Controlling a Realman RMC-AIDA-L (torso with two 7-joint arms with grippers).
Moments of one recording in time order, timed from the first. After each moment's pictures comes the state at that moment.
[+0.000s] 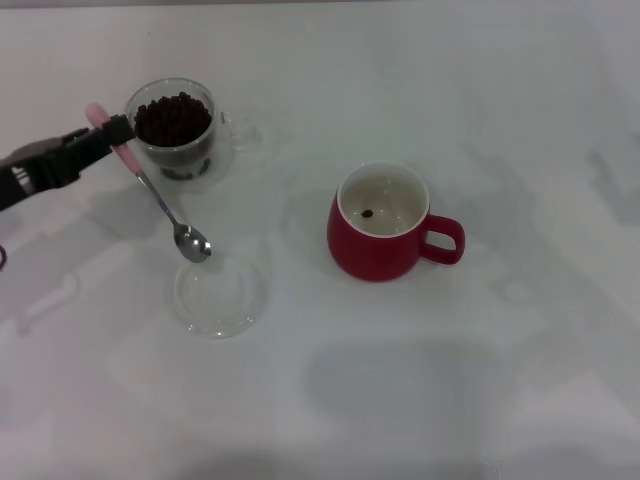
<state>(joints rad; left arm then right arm) -0.31 -2.04 0.94 0.65 1.51 1.42 -1.75 0.20 2.00 -1.58 -0.02 -0.07 -1.86 0.54</state>
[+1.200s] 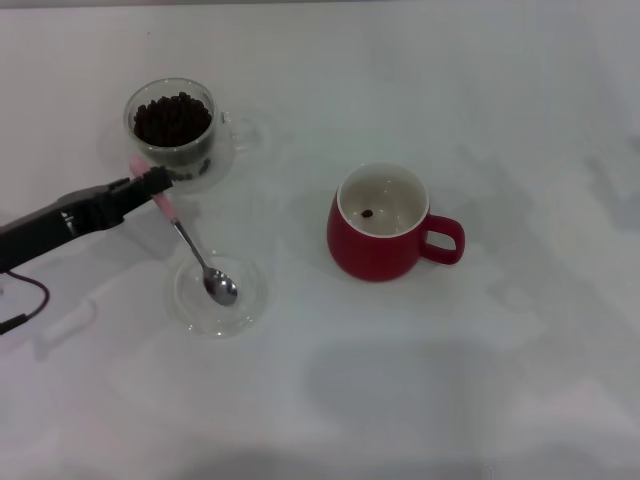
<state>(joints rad) -0.33 -2.06 0.95 0.51 1.56 1.36 -1.71 0.20 2.01 -1.60 -0.02 -0.07 -1.87 0.54</state>
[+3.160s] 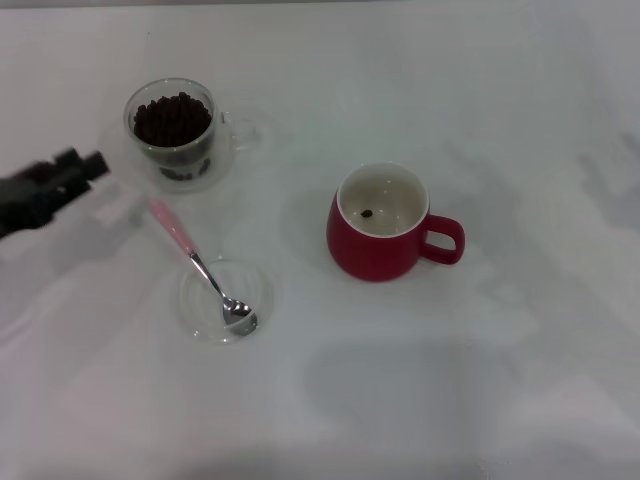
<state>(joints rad) -0.29 -2.04 0.78 0.51 1.58 1.39 -1.47 0.21 2.01 -1.61 -0.03 -0.07 -1.88 0.54</state>
